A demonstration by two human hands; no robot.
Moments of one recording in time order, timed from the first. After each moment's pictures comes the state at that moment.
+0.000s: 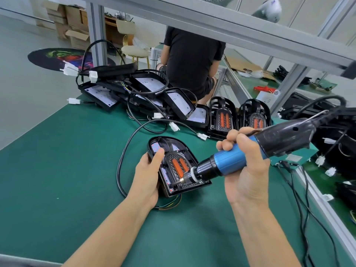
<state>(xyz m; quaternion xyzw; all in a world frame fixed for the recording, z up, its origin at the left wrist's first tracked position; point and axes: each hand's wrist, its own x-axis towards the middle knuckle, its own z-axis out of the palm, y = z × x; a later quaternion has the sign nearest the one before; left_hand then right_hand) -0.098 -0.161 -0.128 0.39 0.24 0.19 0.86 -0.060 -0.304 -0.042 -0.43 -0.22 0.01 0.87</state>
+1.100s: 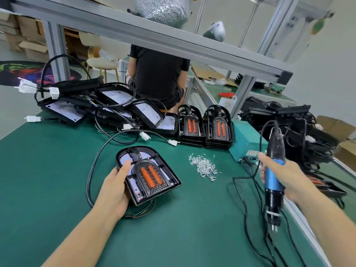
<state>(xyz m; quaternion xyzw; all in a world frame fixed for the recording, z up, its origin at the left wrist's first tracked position) -0.106 -0.155 -0.126 0.39 0.23 0.16 0.88 0.018 -0.490 -0.033 -0.80 0.10 0.01 0.59</state>
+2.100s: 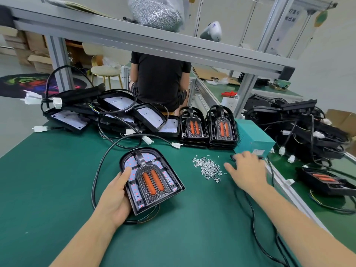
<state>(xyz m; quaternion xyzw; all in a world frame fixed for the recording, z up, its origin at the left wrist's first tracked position) -0.109 -0.145 -0.135 0.37 0.20 0.09 0.91 0.047 -0.423 -0.088 -0.99 -0.08 -0.12 -0.06</state>
